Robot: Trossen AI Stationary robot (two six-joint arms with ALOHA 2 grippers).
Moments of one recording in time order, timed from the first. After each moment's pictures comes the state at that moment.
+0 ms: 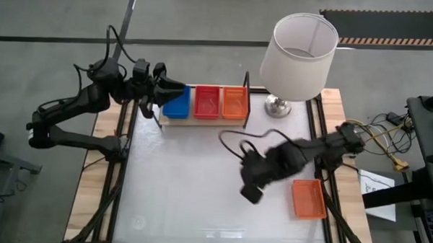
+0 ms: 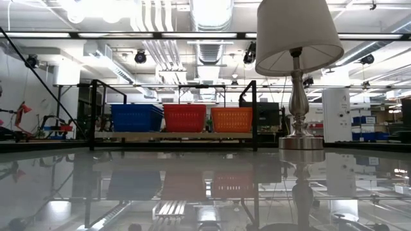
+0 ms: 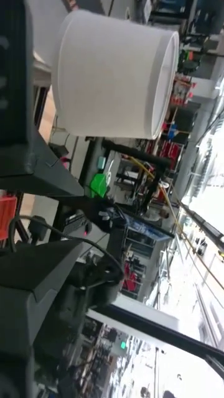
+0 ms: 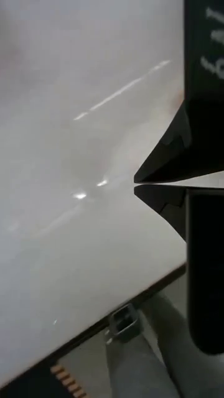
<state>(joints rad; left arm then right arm) 0.34 0.98 1.23 -0.06 0.37 -0.35 0.39 1.82 2.02 -1.49 0.03 0.97</state>
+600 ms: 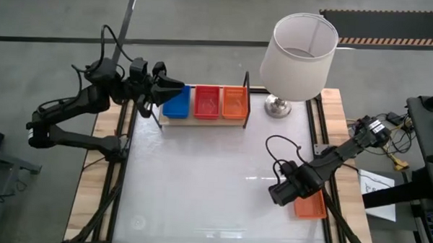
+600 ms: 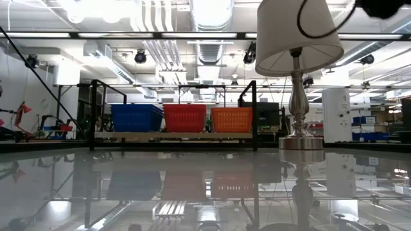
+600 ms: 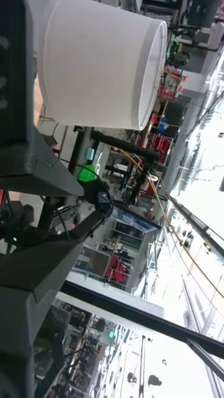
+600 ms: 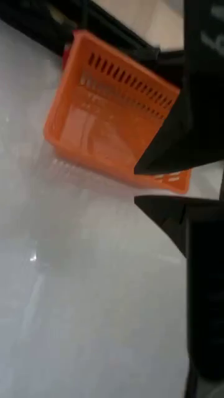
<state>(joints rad) 0.33 0.98 1.23 0.00 0.36 -0.39 0.59 1.52 1.27 -1.35 -0.13 1.81</state>
